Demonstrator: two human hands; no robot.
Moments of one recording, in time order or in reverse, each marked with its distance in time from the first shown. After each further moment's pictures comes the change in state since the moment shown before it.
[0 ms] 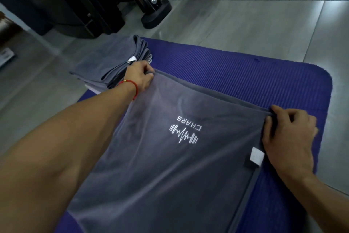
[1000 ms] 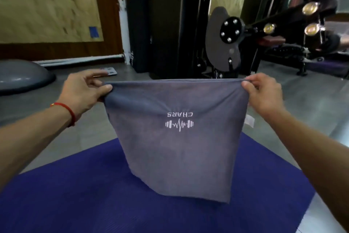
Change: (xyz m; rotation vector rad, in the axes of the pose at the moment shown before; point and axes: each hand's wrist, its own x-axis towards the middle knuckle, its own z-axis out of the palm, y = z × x) left_hand -0.413 -0.136 -0.429 -0.480 0.719 -0.140; right_hand -0.042 -0.389 -0.268 0.521 -0.053 -0.530
